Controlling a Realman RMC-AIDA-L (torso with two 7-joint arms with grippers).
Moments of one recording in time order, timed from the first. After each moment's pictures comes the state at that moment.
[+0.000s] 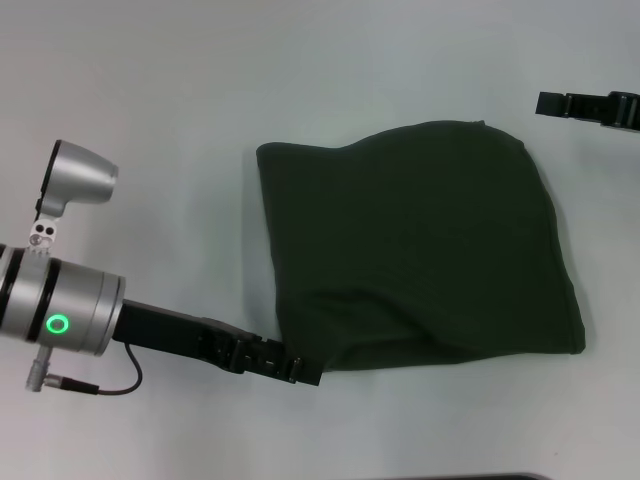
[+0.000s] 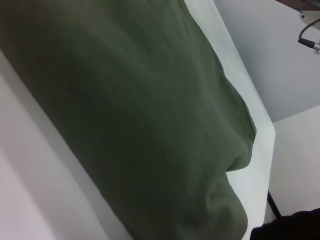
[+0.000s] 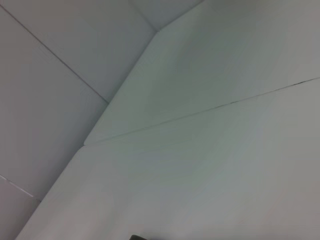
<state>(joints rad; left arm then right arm) -0.56 -2.12 -2.20 -0.54 -0.93 1.62 -2.03 0.51 1.93 -0.49 -0.54 -2.08 -1.47 1.92</state>
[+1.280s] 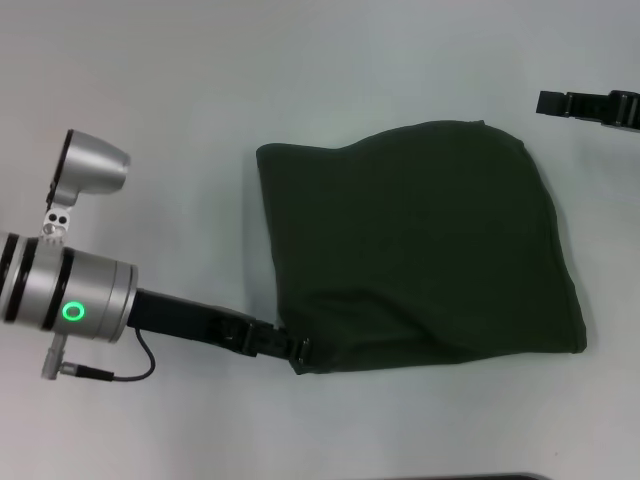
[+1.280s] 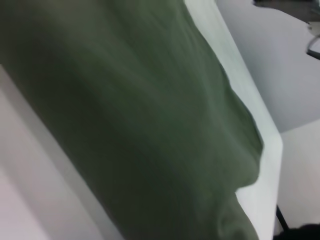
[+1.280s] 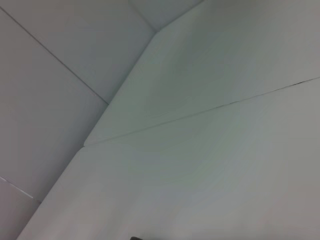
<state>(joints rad) -0.58 -2.14 -2.21 -0.54 -0.93 1.59 -2.06 0.51 1.93 -0.49 -0.54 -2.08 -1.47 1.92</state>
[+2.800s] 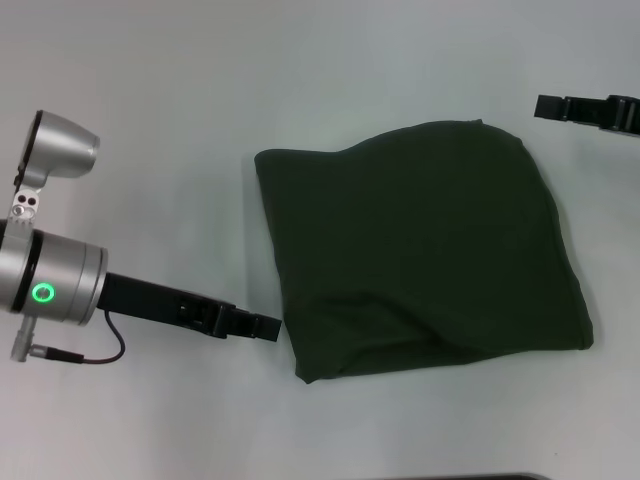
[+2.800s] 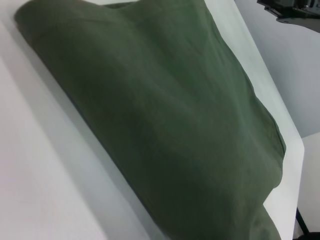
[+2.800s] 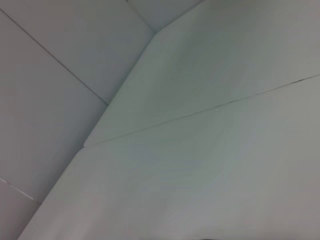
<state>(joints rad) -0.58 -2.09 -2.20 -0.55 -0.93 1.58 -2.09 0.50 1.94 -0.49 -0.54 -2.08 -1.47 1.92</state>
